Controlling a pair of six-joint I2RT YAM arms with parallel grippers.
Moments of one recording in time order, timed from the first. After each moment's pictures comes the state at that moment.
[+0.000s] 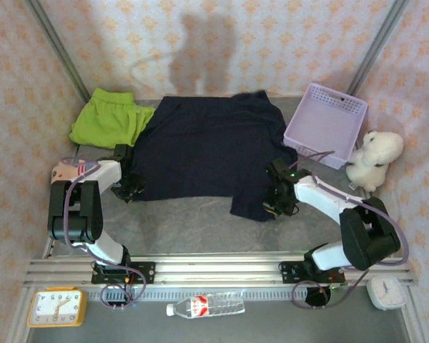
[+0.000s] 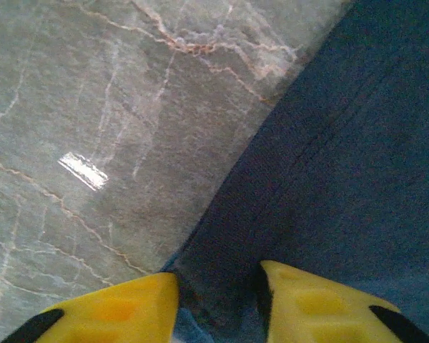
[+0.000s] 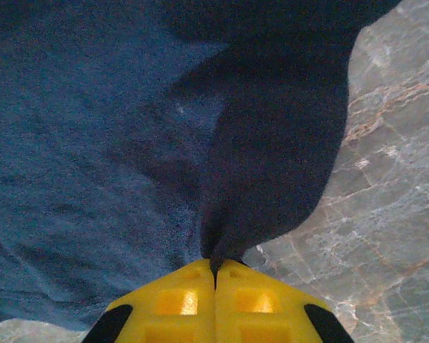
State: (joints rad) left arm 0.08 1.60 0.86 -0.70 -0.03 -0.78; right arm 0.43 1.38 0.75 -0.78 -0.10 0.87
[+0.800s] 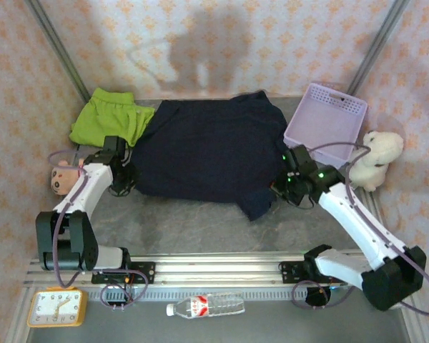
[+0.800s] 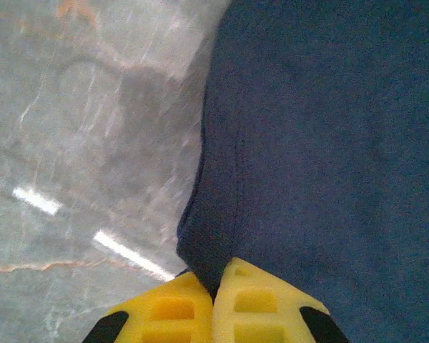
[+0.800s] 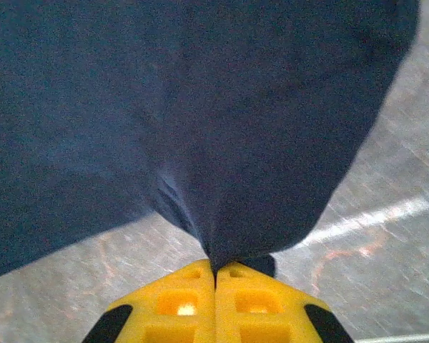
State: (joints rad) left arm 0.08 1.39 0.97 -0.84 0.04 -0.75; right arm 0.42 1.12 1.01 -0.98 -0.10 0.99
